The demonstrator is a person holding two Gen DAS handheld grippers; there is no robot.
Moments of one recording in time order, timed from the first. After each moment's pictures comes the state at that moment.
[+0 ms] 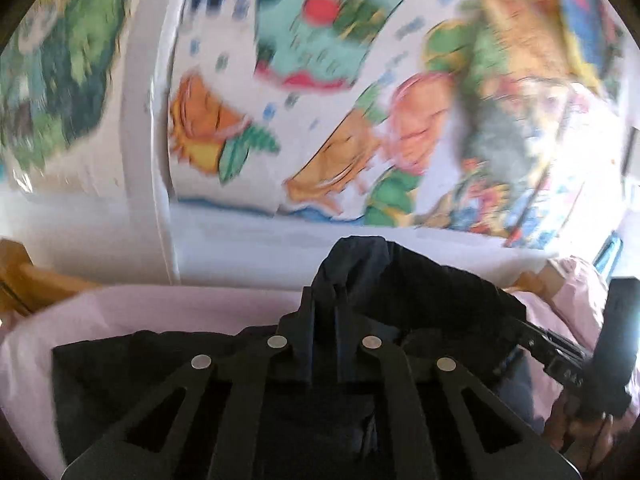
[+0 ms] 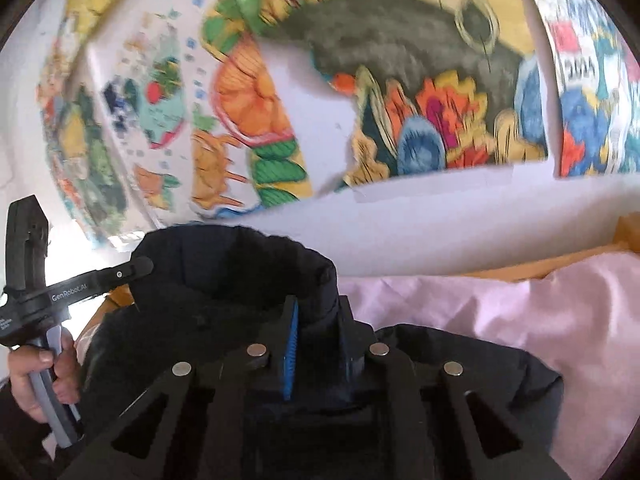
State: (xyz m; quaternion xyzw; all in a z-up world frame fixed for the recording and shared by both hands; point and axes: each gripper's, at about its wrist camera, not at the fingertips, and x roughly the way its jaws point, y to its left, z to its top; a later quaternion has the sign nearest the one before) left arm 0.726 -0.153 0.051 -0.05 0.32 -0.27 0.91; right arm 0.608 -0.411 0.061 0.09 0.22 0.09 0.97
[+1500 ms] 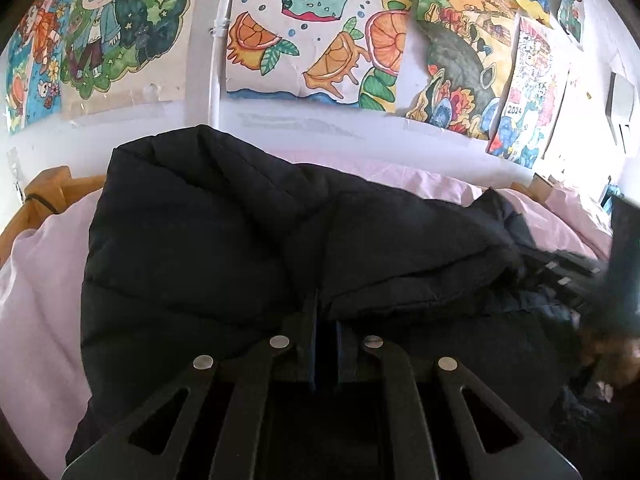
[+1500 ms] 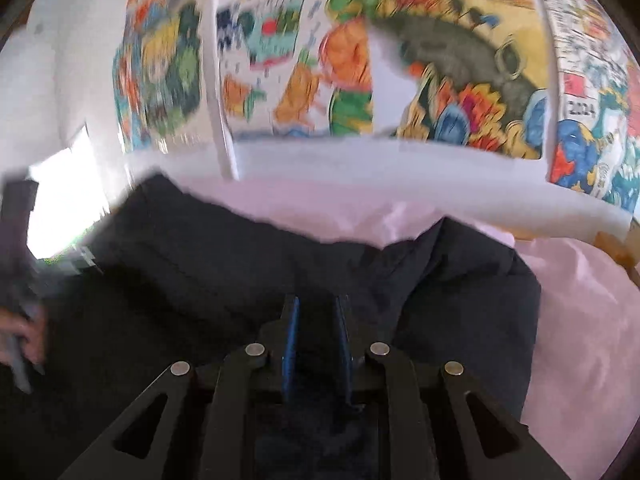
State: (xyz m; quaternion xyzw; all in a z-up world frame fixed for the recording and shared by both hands) left arm 0.584 -0.097 -0.018 0.01 0.36 -0.27 0.90; right arm 0.522 -0.352 -0.024 -0.06 0.24 0.10 0.96
